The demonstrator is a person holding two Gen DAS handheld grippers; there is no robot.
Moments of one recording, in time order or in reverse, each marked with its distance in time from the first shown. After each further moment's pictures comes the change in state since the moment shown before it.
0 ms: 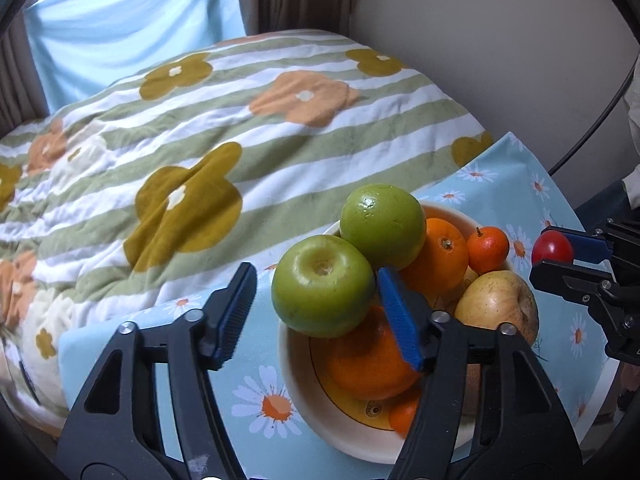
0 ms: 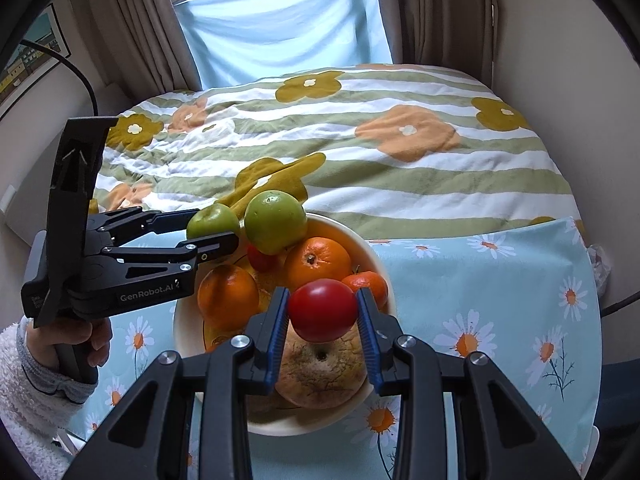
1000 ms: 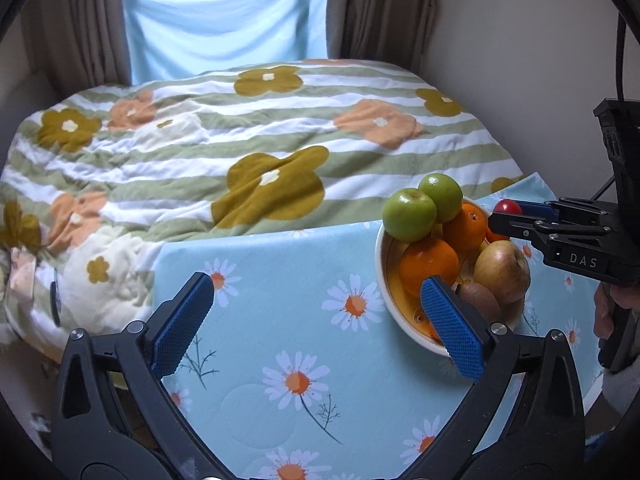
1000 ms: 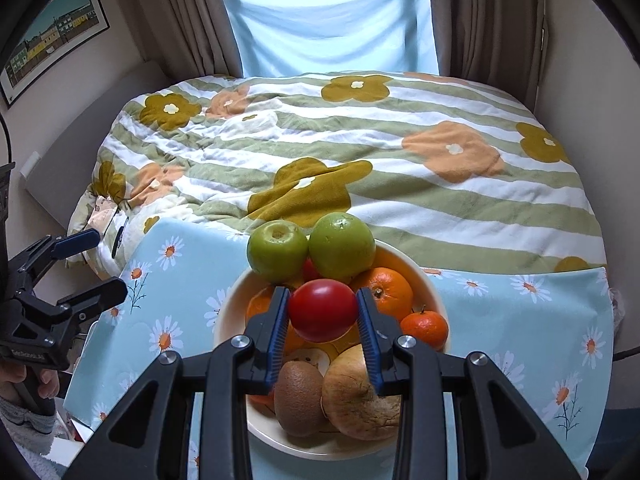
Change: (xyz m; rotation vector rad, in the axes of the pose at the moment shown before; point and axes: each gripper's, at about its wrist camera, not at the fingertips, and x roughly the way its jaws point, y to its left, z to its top) left arm -0.122 0.045 -0.078 -0.204 -0.096 0.173; right arm 0.015 0.040 0.020 -0.134 0.015 0.082
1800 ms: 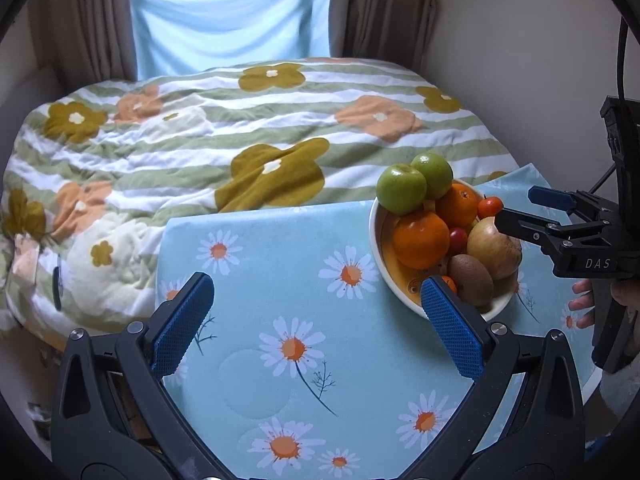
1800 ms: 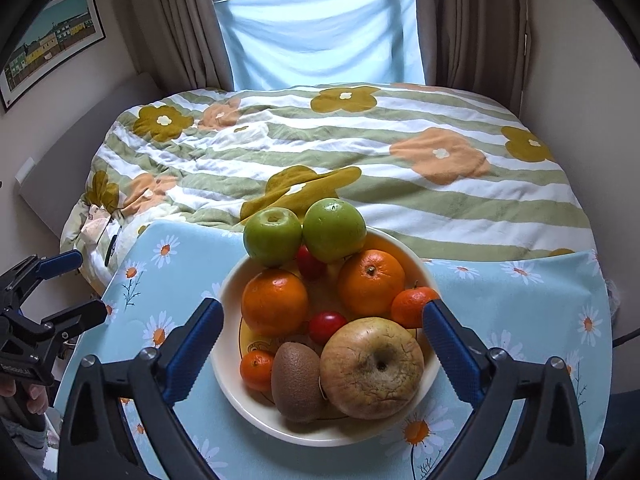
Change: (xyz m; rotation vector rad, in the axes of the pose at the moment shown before) left arm -0.022 -0.007 -0.024 -0.008 -0.006 0.003; right arm -0.017 0.003 -0.024 0.029 -0.070 -0.044
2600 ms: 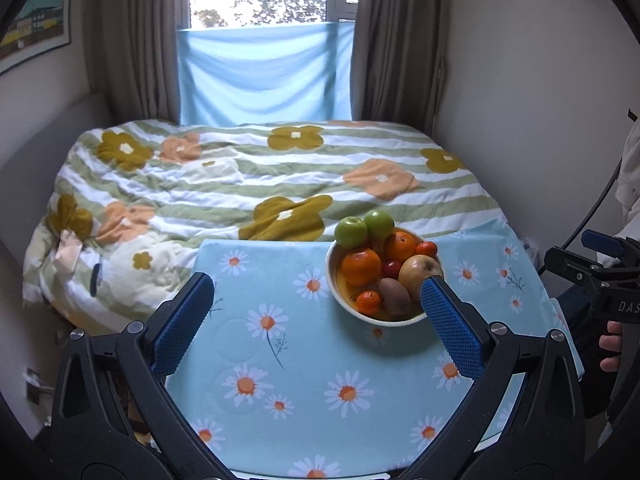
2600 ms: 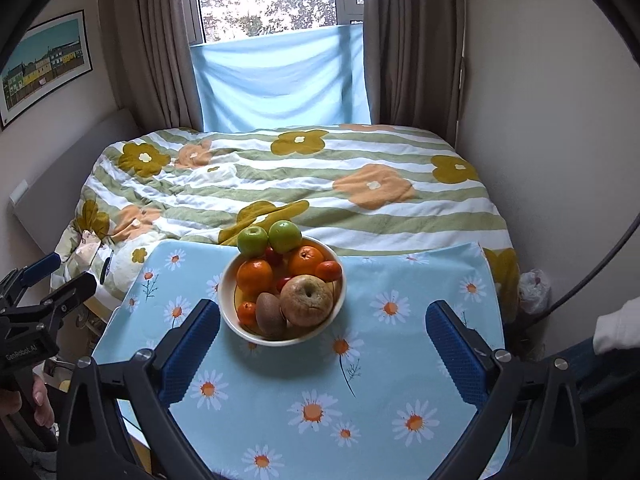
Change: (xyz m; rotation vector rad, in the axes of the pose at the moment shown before) left arm -0.156 -0.084 -0.032 -0.078 -0.214 0.122; right arm -0.185 -0.007 -0.045 0.044 -0.130 -0.160
